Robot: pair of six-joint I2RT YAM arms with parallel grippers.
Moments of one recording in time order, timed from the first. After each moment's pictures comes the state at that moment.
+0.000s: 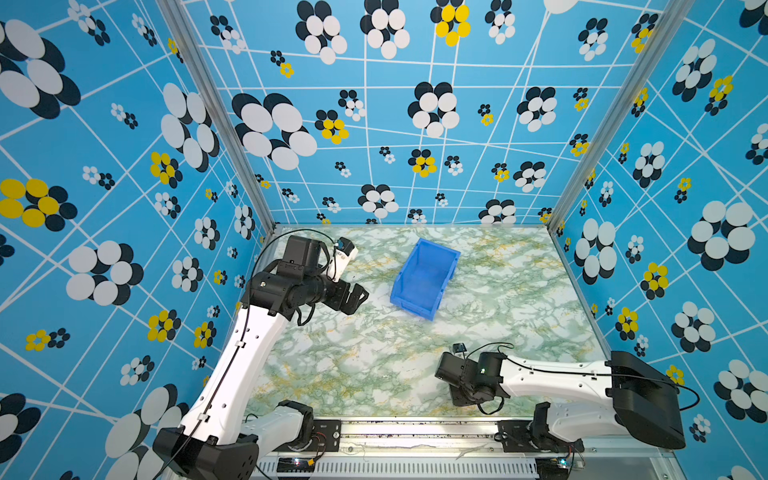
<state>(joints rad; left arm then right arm) -0.27 1.17 1.37 -1.06 0.35 0.17 1.17 1.35 0.65 -0.77 0.12 1.00</state>
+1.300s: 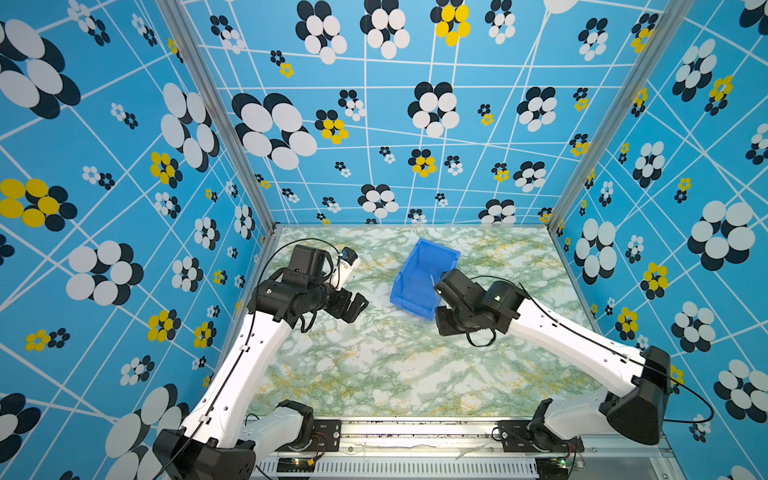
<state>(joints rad) -0.29 1.13 1.26 -1.00 0.31 0.20 0.84 1.48 1.38 -1.03 0.10 0.61</state>
